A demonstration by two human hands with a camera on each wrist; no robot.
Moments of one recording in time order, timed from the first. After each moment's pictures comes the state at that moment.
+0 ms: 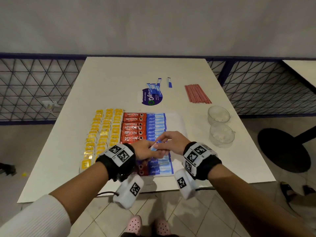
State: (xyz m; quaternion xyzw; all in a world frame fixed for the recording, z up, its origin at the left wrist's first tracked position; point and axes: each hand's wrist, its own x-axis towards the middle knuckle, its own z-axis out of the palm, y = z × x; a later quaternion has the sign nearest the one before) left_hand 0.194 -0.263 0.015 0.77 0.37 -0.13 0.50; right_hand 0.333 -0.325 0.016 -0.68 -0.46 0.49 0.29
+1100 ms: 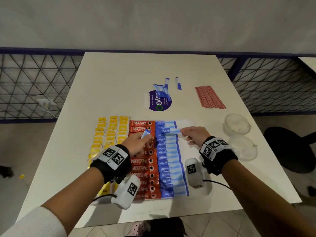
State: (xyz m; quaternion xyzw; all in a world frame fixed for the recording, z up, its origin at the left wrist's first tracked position) left_hand 0.182 -0.181 -0.005 0.64 0.50 0.05 0.58; right_hand 0.388 -0.249 -0.014 -0.75 -0.18 0.48 0.41
